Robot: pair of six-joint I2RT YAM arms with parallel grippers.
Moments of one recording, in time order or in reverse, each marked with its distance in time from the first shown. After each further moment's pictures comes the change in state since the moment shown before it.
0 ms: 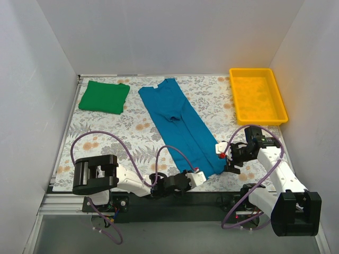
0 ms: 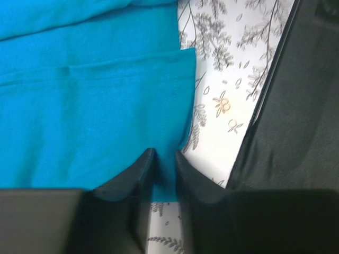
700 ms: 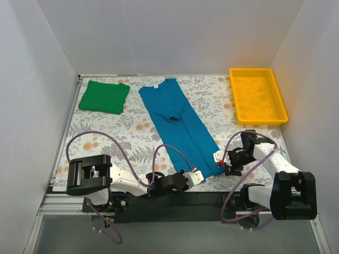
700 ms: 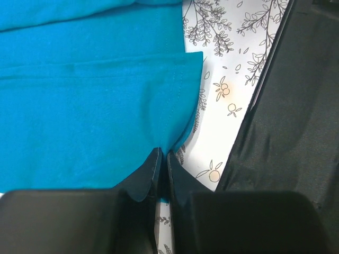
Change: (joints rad) left arm 0.000 -0.062 -0.017 -0.075 0.016 -0.035; right arm -0.006 0.138 -0.082 0.048 0.080 -0.200
